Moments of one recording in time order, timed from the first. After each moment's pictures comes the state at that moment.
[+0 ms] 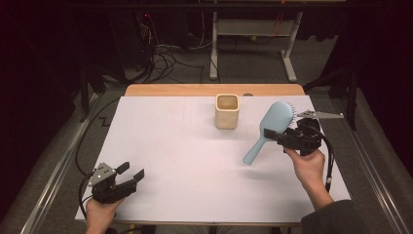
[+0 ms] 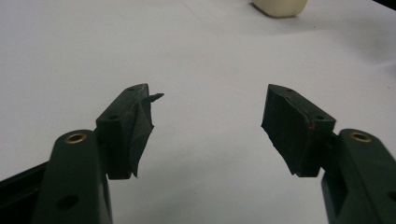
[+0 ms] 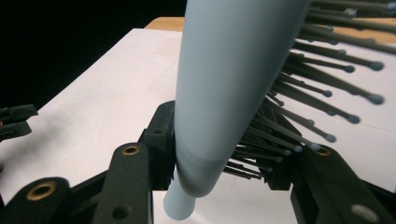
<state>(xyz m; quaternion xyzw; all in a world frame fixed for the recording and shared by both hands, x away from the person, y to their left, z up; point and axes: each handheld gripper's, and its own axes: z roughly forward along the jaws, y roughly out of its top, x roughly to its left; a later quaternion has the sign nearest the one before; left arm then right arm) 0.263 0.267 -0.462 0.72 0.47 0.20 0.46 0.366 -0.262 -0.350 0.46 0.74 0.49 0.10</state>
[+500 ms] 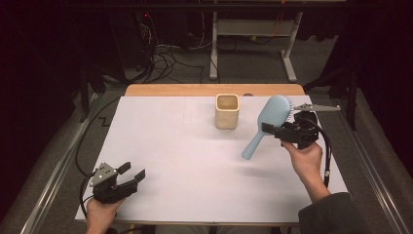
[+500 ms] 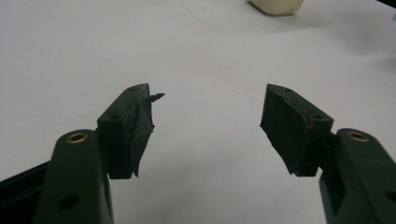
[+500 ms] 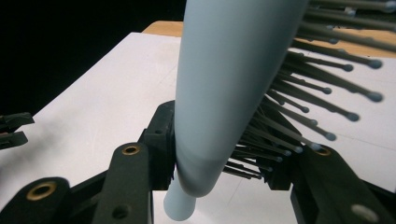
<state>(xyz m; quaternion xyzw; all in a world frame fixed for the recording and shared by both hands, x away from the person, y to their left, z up) 0.263 0.265 -0.462 0.72 0.47 0.20 0.47 0.378 -0.255 -0.340 0.46 0.74 0.48 0.11</state>
